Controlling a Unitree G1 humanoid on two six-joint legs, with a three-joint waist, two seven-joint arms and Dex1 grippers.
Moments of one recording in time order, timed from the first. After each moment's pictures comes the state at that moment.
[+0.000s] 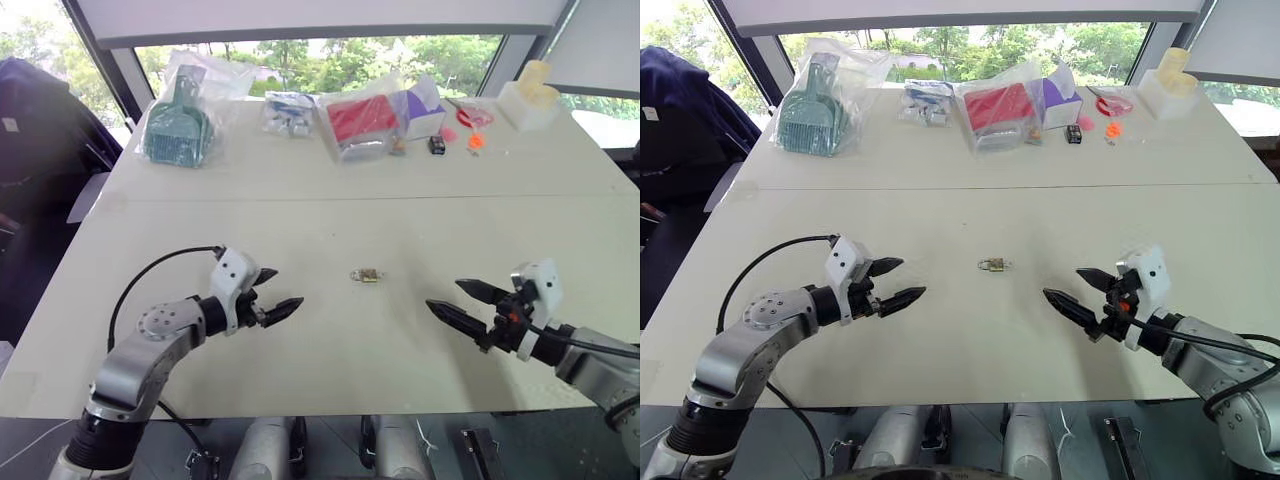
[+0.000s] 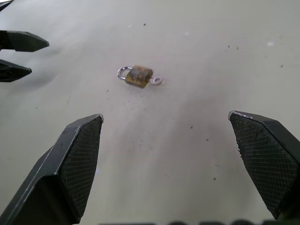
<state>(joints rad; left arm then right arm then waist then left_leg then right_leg) -0.12 0.52 -0.04 -0.40 -0.42 0.65 -0.66 0.18 -0.70 -0.37 -0.53 0.80 0.78 0.61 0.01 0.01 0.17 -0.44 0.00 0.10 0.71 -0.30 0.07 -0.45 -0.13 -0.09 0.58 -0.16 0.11</state>
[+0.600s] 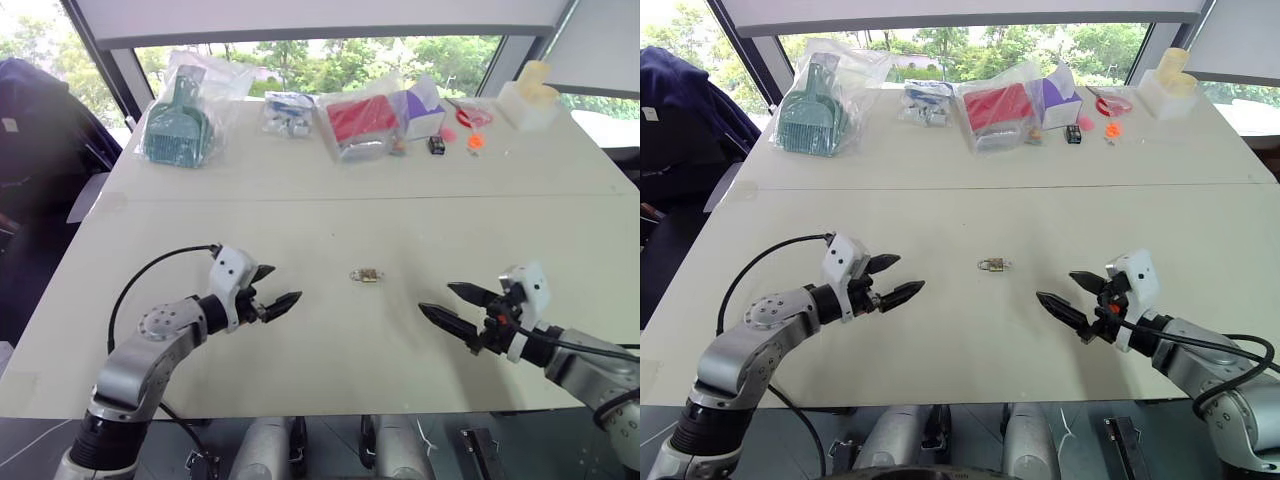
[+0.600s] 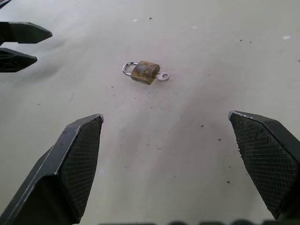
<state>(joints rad) -0.12 0.50 -0.04 -0.40 -0.42 0.65 -0.62 0.16 -0.69 -0.33 -0.53 0.78 0.78 0.60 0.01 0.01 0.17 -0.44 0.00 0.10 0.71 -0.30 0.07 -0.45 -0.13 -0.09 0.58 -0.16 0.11</state>
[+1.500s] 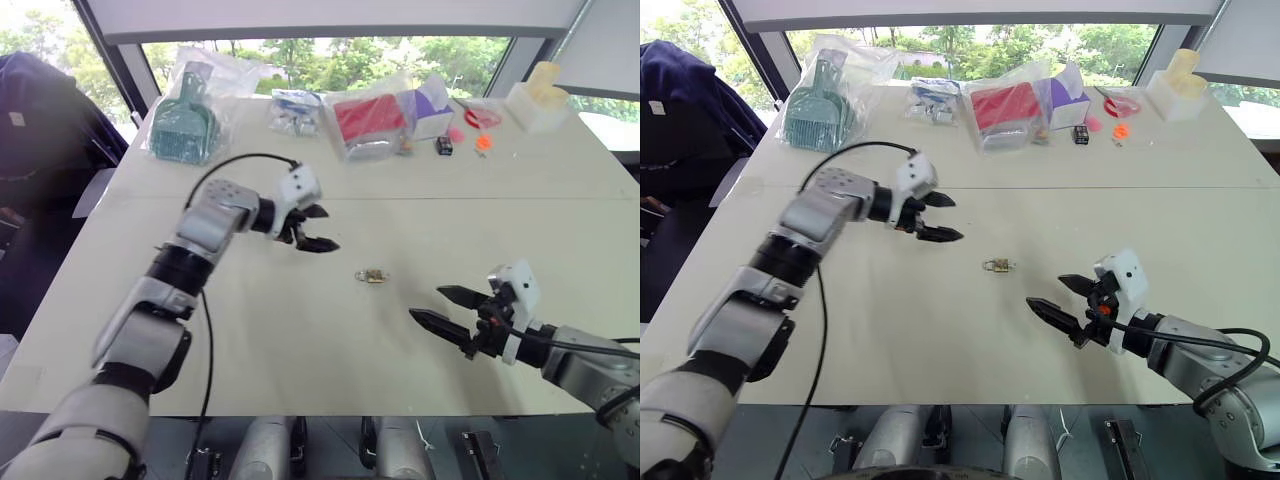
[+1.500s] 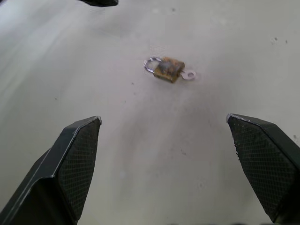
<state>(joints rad) -1.06 0.34 -0.41 0.66 -0.13 0.32 -1.14 0.15 -0.71 -0.31 -0.61 0.82 0.87 0.54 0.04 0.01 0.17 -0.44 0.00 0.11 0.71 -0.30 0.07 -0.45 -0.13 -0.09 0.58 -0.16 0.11</state>
